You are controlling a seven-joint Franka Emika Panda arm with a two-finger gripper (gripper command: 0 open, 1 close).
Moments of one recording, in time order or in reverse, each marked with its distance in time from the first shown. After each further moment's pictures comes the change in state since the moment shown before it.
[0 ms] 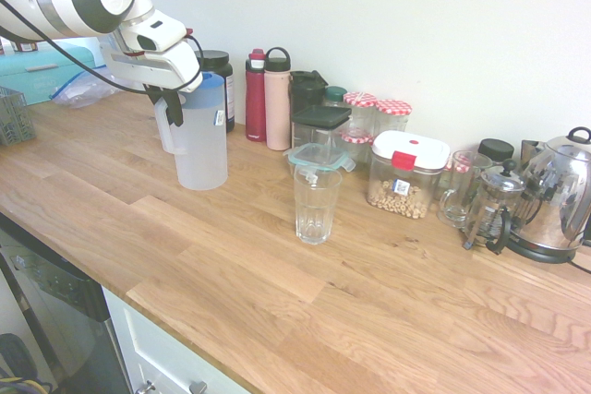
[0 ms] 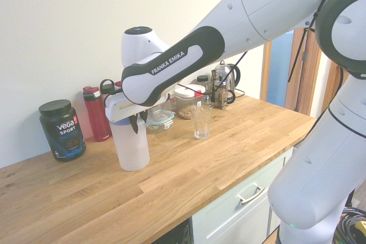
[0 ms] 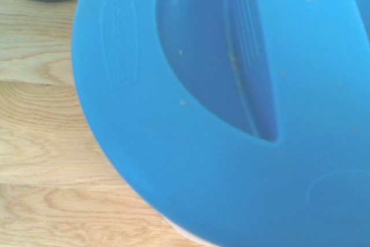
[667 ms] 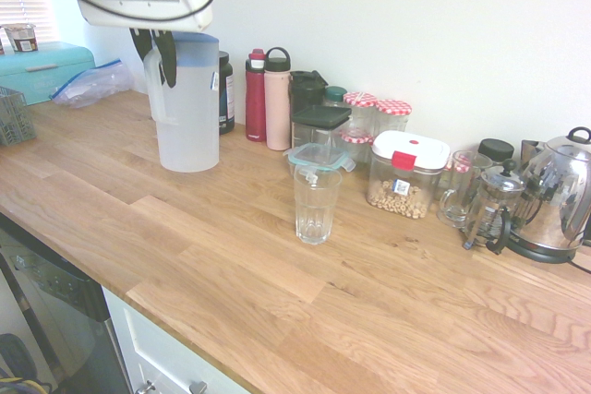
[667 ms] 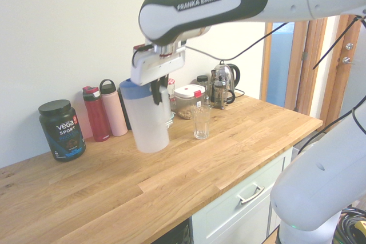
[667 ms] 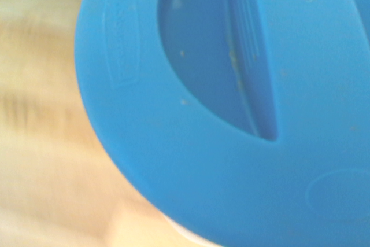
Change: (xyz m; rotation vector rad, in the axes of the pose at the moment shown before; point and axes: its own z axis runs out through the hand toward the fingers) arm 0.056 0.068 -0.131 -0.055 -0.130 -0.283
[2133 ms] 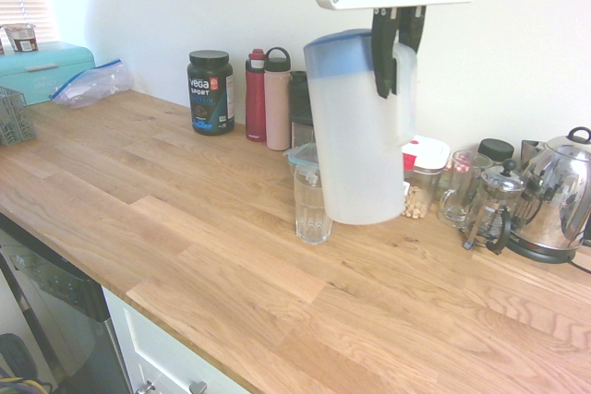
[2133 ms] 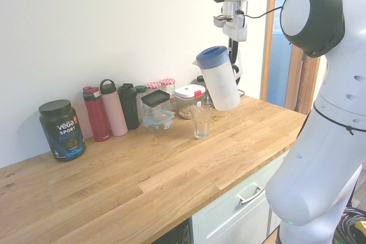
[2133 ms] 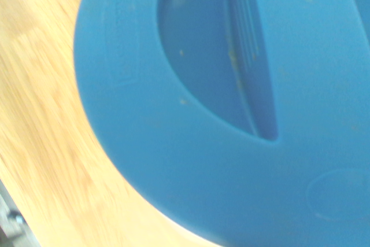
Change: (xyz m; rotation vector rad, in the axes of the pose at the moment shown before) arm 0.199 0.296 -0.038 -0.103 -0.145 -0.645
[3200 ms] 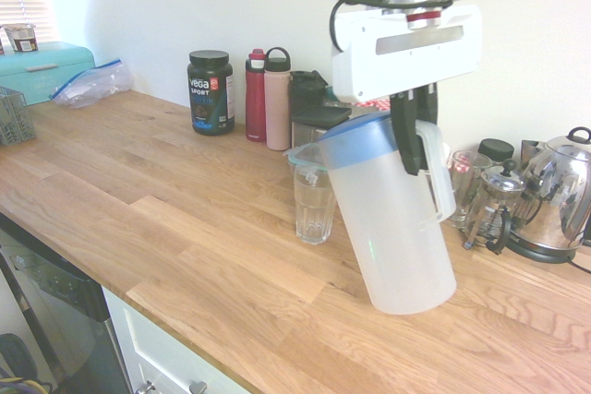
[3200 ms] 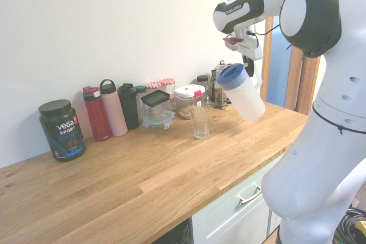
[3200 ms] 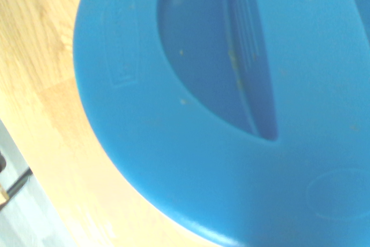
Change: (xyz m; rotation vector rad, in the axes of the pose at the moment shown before) arm -0.007 -0.015 0.080 -0.209 -0.166 -0.154
